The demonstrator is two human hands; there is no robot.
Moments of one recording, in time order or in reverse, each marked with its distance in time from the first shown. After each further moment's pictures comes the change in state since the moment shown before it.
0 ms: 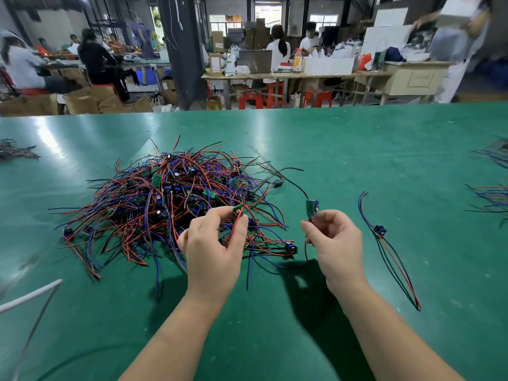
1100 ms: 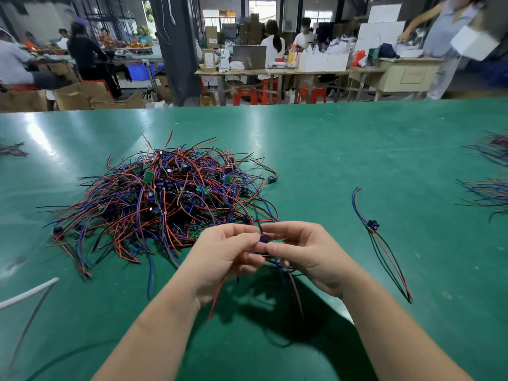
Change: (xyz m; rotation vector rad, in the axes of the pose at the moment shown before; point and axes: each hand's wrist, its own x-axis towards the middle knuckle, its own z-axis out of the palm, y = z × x) left_hand 0.009 0.022 -0.013 -0.749 -0.713 -0.822; right_hand -0.016 -0.024 -0.005 0.151 -0.727 0.303
